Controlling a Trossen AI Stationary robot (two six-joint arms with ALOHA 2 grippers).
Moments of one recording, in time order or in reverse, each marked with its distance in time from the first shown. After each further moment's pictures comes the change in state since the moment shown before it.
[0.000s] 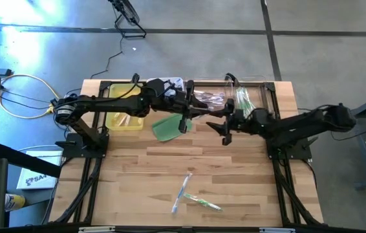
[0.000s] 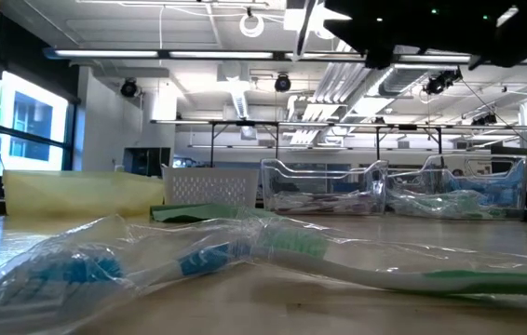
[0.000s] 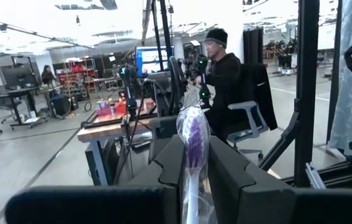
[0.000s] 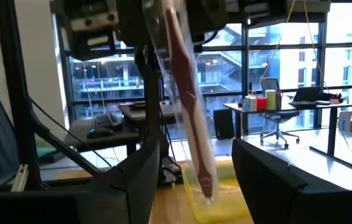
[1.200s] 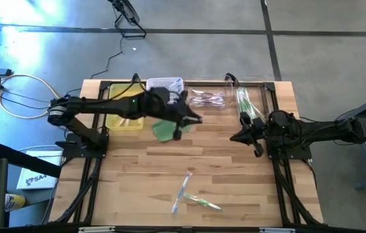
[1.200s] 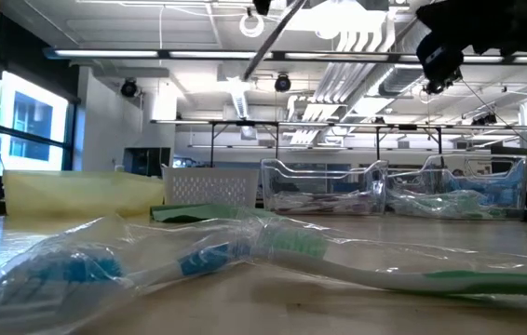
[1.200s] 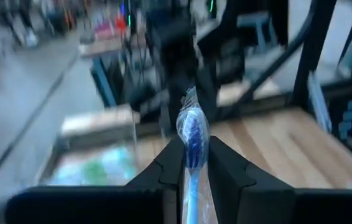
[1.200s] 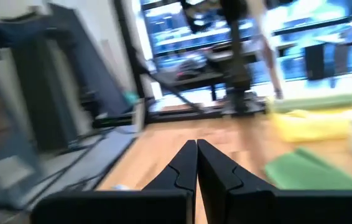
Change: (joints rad) left arm -0.062 -0.082 0.002 -0.479 -0.150 0.106; right arm 0.000 -0.656 -0.150 -0.723 -0.360 0.160
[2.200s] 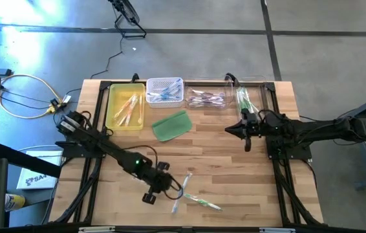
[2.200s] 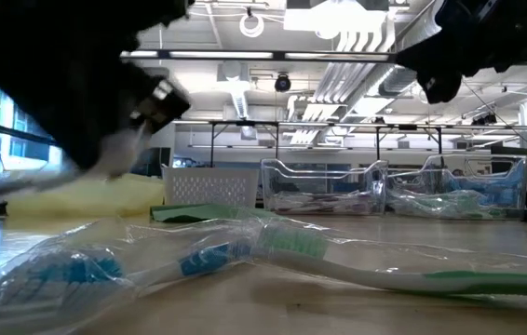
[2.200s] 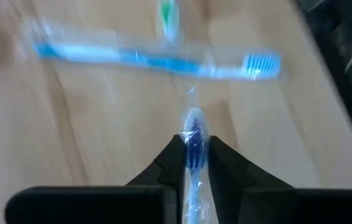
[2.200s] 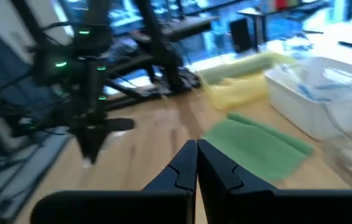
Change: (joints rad) left arm -0.574 0.200 -0.340 -0.186 -0.121 -0.405; right arm 0.000 0.066 0.000 -0.076 0.282 0.064
